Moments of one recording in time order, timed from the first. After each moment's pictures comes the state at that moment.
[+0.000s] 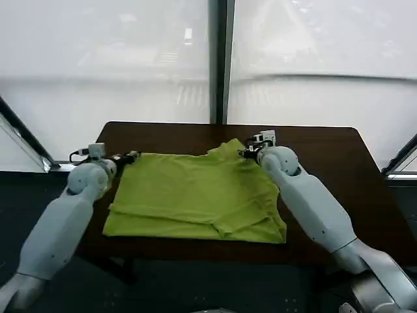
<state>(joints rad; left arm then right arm) 0.76 -0.96 -0.25 -1.42 -0.90 0.62 -0.18 -0.51 1.17 -0.07 1.37 0.88 -0.74 0.35</state>
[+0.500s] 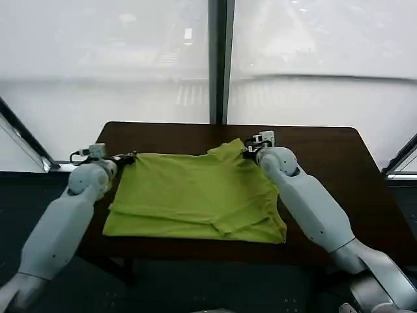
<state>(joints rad) 0.77 -0.97 -0.26 -1.43 -0.90 0.61 -0.18 -0.53 1.17 -0.04 1.41 0.88 -0.74 0.33</state>
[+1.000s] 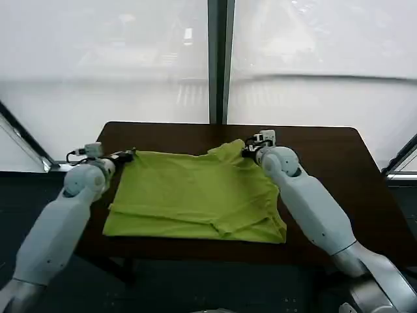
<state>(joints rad) 0.86 -0.91 -0.34 -1.57 -0.94 0.60 -0.18 -0.57 1.15 0.02 1.53 0.89 -0.73 0.33</state>
